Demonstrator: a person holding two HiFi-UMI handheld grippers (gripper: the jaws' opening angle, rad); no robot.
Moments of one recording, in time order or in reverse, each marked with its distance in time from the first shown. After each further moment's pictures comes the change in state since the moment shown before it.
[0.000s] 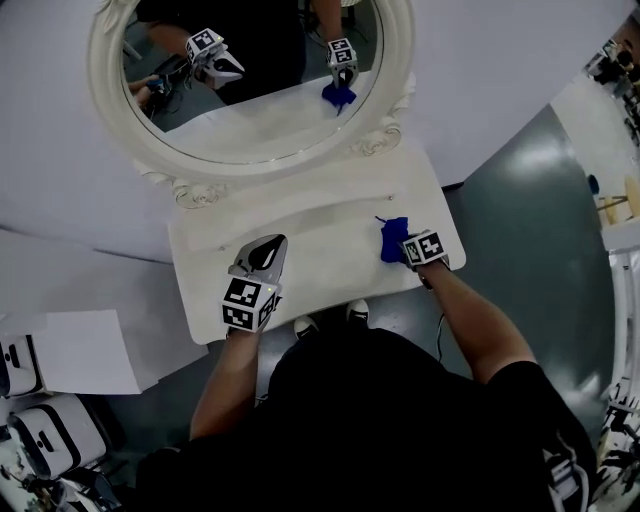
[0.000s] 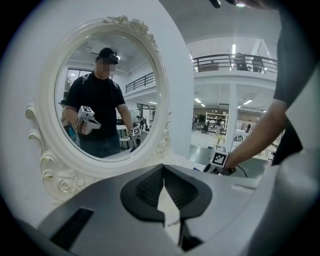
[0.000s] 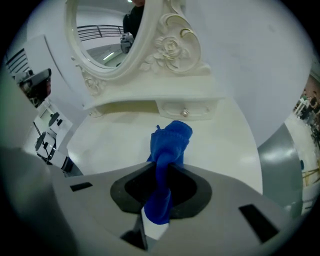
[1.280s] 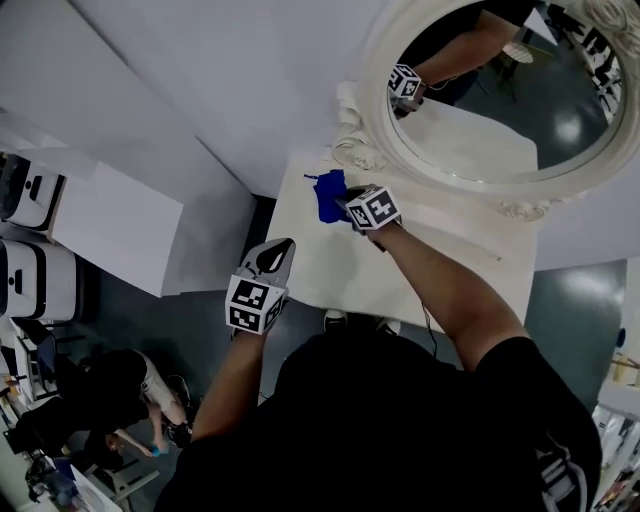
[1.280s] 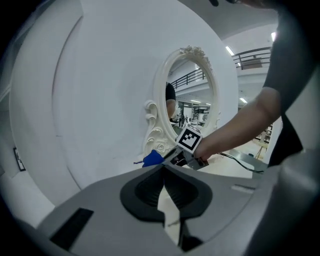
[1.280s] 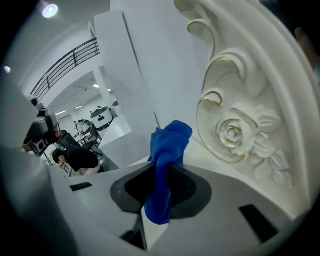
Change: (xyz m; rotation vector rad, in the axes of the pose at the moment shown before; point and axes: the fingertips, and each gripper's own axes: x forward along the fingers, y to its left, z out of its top) left arm -0.249 0.149 -0.118 -0.227 0.016 0.471; right arm 0.109 0.521 0.264 -0.654 -0.153 0.532
